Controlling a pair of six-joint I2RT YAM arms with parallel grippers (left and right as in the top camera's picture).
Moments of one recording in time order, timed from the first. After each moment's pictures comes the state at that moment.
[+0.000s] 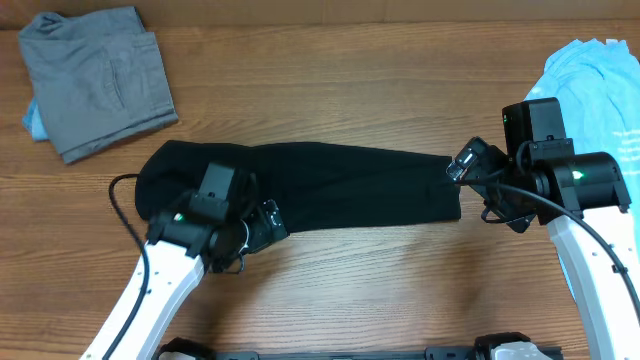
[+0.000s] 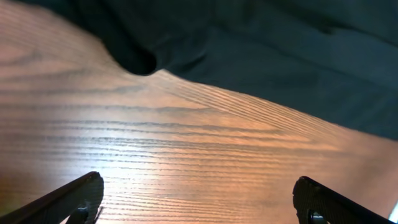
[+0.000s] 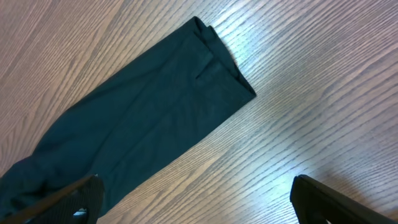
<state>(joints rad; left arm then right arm) -0.33 1.21 0.88 -0.97 0.17 -0.82 0.12 1.29 1.33 -1.27 -0.02 0.81</state>
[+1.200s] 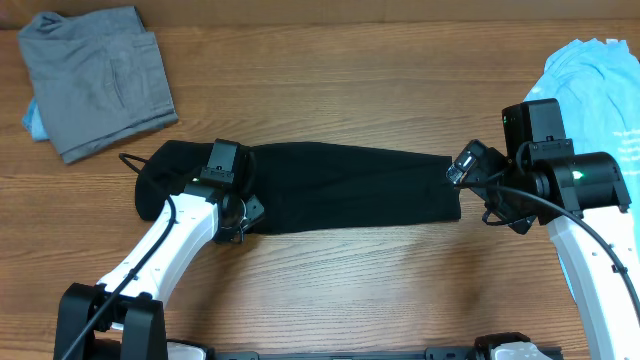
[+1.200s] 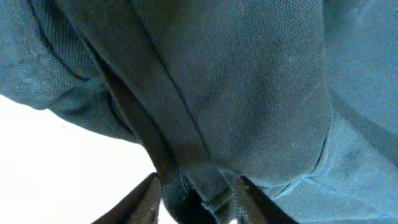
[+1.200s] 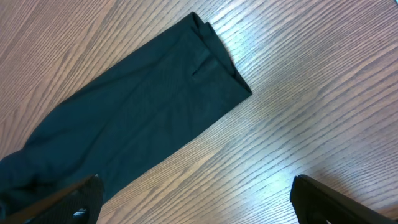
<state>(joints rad) -0.23 1.53 0.88 -0.73 0.00 -0.86 0.12 1.29 1.33 -1.28 -0.02 0.78</state>
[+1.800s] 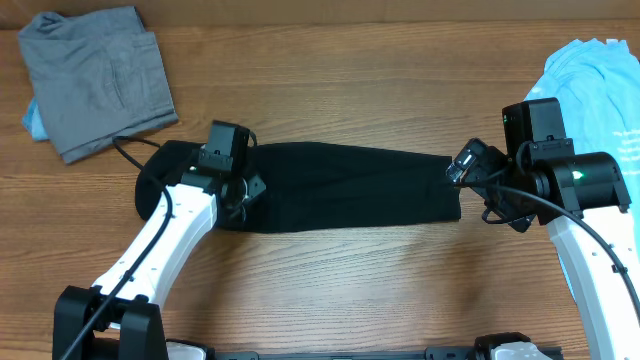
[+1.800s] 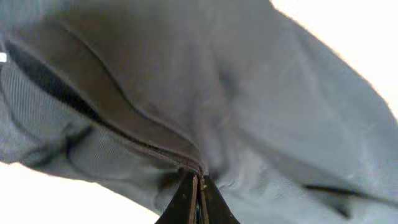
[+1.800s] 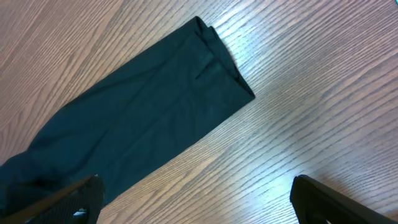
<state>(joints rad) -0.23 1.53 0.98 -0.66 -0.02 -0.86 0.12 1.29 1.33 -1.26 -0.02 0.78</state>
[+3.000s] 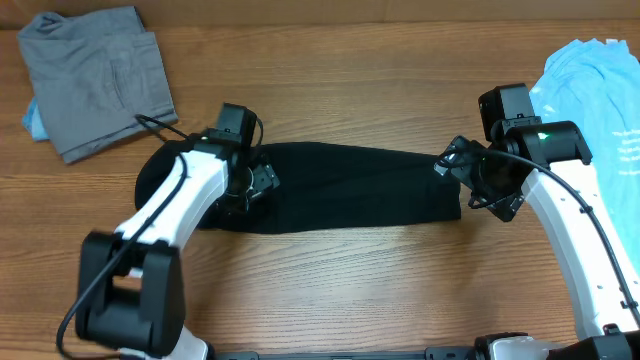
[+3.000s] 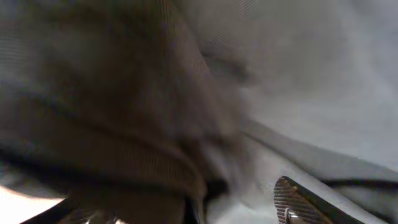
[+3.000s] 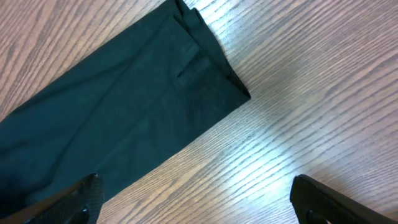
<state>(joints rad) -0.23 1.76 1.14 -0.81 0.05 -0.73 0.12 1.47 1.33 -1.24 -0.02 0.78</state>
